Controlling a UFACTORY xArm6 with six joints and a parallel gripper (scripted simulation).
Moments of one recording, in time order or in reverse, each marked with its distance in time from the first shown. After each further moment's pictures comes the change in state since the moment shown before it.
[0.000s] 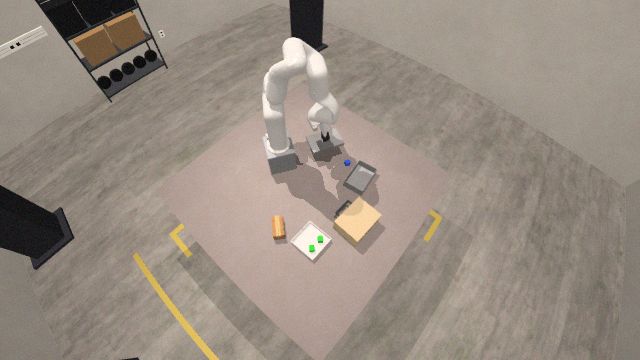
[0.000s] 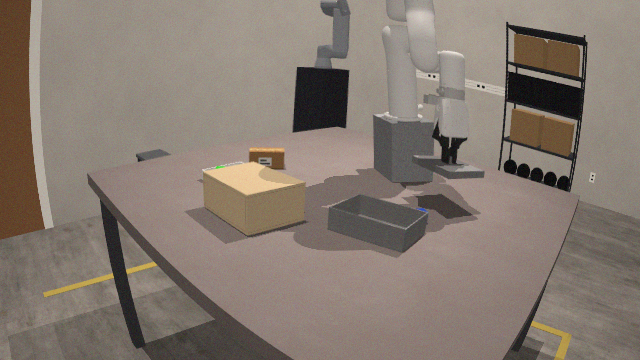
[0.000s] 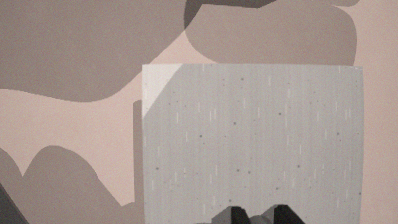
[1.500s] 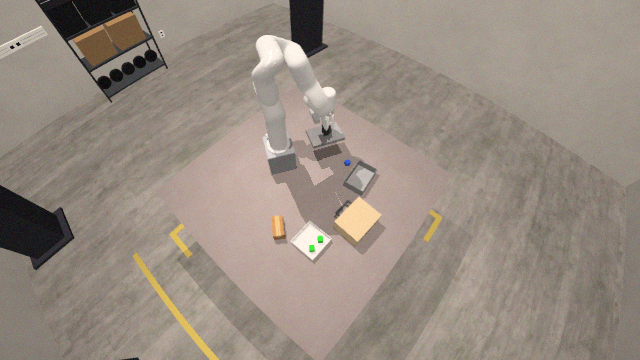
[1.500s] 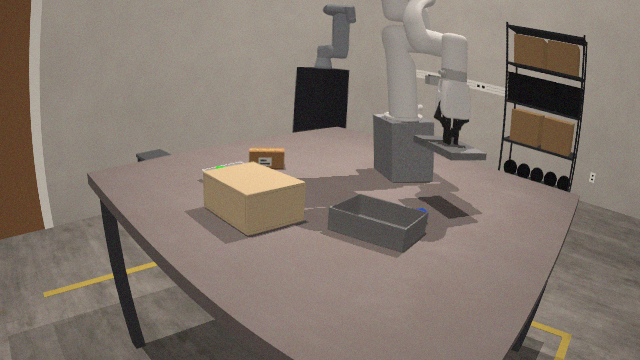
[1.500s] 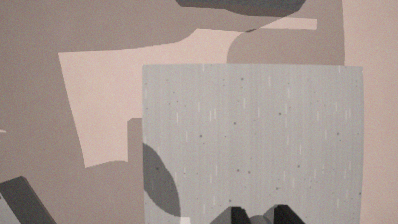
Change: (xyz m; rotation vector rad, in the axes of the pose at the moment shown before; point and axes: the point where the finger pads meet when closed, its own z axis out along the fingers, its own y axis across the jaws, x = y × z) arm -0.004 -0.002 -0.052 -0.009 0.056 -0.007
